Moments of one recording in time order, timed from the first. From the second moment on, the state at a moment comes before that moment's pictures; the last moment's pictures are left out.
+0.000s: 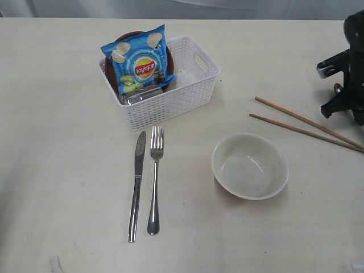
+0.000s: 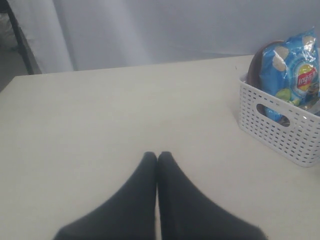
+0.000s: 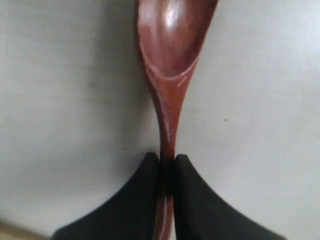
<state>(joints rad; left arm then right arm) -0.12 0.00 0.00 0.13 0.33 -0.09 -0.01 2.14 -1.31 -0.50 0.95 0.01</state>
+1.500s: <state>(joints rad) -0.12 0.00 0.00 0.13 0.33 -0.09 0.83 1.59 -0.91 -0.68 1.19 -0.52</state>
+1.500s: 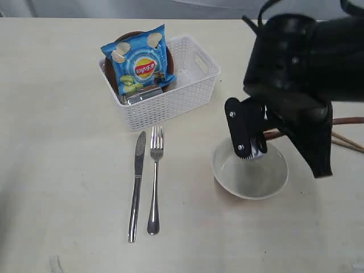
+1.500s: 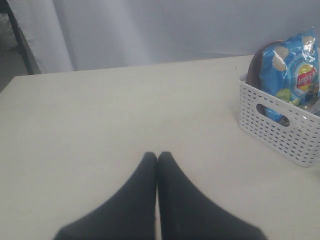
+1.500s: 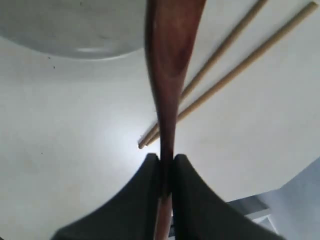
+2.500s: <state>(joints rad) -0.12 0.00 0.00 0.13 0.33 -0.09 0.84 1.59 -0.76 -0.71 0.94 -0.39</state>
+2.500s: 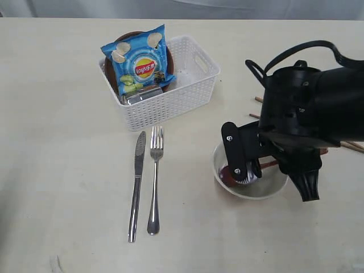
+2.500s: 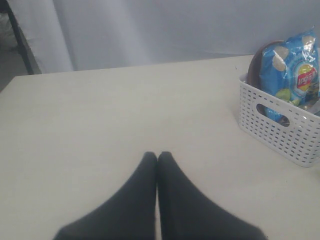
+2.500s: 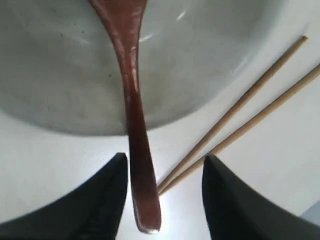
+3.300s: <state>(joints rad) -0.12 0.00 0.00 0.13 0.33 -0.09 0.55 1.42 -0.77 -0.96 1.03 0.24</state>
